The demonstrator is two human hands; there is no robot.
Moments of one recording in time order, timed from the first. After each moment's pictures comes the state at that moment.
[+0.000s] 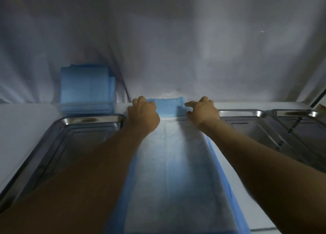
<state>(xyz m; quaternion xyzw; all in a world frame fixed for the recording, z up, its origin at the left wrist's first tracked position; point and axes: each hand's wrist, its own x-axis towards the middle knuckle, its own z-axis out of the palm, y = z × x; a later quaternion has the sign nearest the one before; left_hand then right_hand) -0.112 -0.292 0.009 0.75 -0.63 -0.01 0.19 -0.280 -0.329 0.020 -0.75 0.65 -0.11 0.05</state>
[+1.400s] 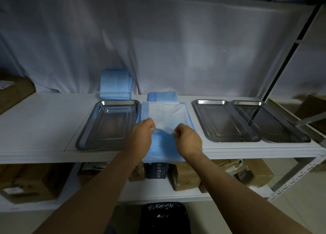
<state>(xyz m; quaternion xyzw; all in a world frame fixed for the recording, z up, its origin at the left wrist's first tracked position) -0.136 -0.030 0.027 0.61 -0.68 -0.06 0.40 -0.294 -0.053 0.036 -0.74 0.62 -0.24 0.10</state>
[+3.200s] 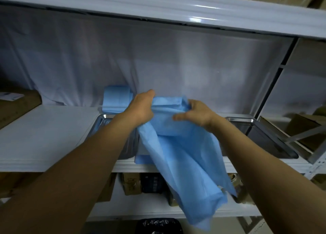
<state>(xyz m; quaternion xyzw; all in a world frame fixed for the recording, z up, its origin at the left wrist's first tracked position) -0.140 -0.044 0.170 0.68 -0.69 0.00 0.27 -0.325 -0.062 0.181 -0.74 0.52 -0.27 0.33</state>
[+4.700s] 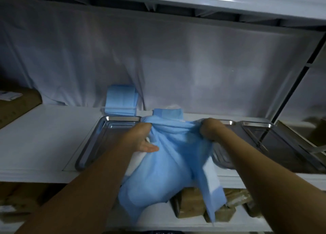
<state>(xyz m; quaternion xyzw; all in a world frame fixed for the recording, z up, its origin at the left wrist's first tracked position) -0.110 -0.079 0.096 0.63 -0.56 -0.37 0.39 -0.317 -0.148 0.126 -0.73 0.68 0.03 0.07</state>
